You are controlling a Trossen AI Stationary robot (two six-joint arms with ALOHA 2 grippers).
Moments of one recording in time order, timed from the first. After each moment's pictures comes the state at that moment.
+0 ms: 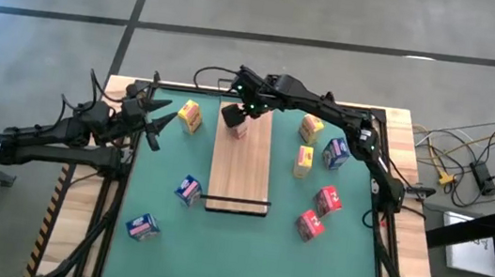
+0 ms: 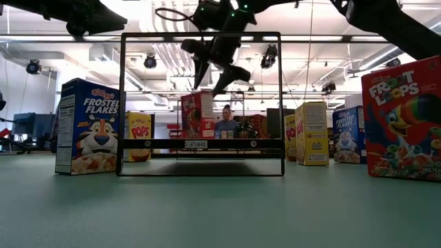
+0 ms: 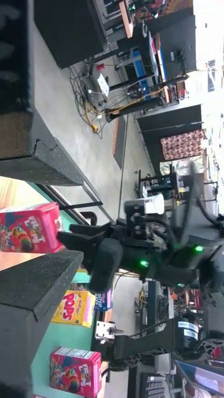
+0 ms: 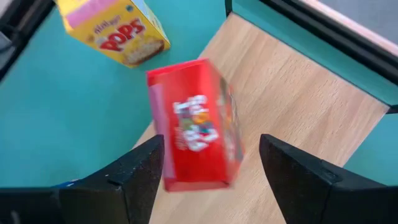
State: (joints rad) left arm 0.16 0.40 0.55 -0.16 -0.41 0.11; right arm -0.34 2.24 2.35 -1.12 0.03 0.57
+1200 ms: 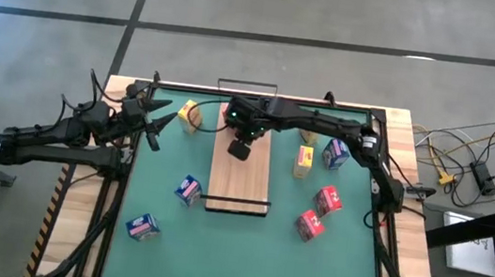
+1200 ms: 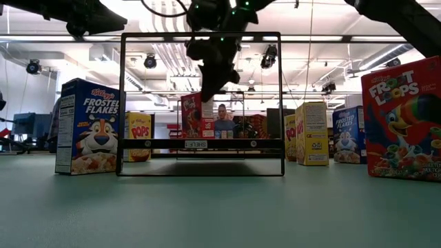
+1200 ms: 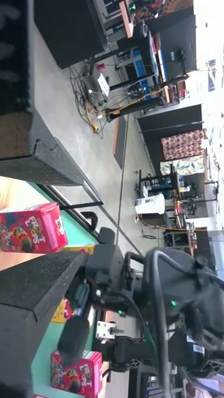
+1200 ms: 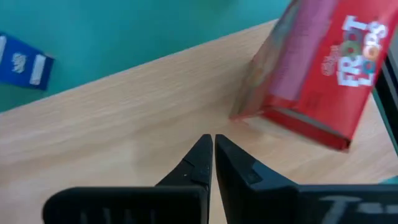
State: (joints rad) left arm 0.16 0.40 0.55 -0.16 -0.41 0.11; right arm -0.23 2.18 2.12 -1.03 0.03 0.06
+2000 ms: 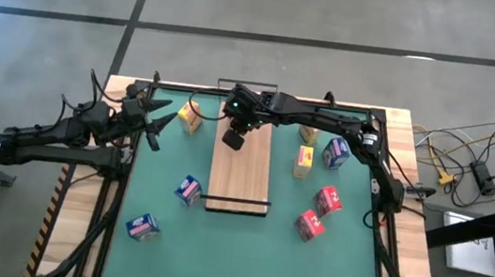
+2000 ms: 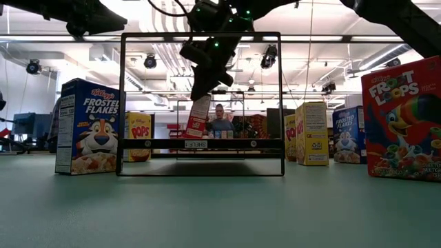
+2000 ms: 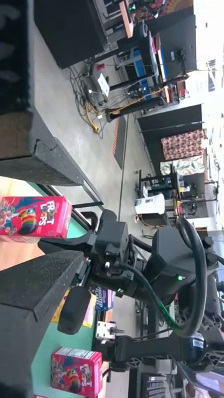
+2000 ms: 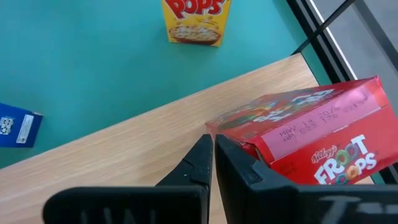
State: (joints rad) left arm 0.16 0.40 0.55 -0.16 -0.41 0.12; right arm -0.28 2.18 2.10 -0.85 0.03 0.05
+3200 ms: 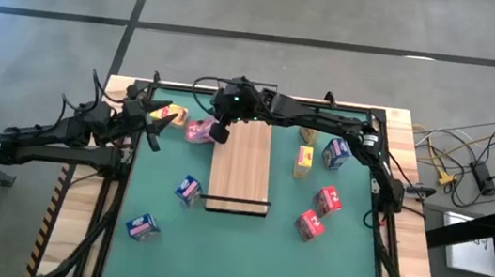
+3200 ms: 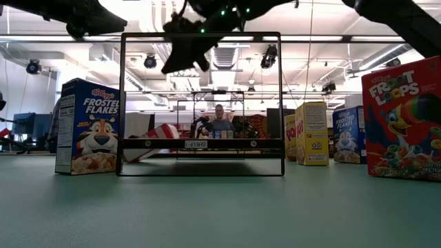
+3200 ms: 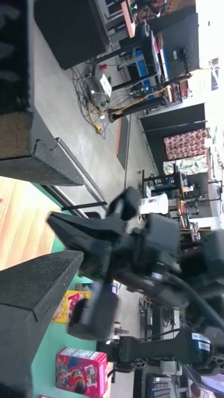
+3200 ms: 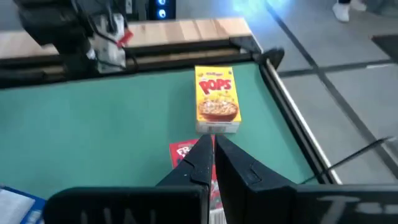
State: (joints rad) left arm 0.16 0.40 0.55 -0.17 -0.41 0.12; right arm -0.27 2.18 2.09 -0.46 -0.03 -0.09
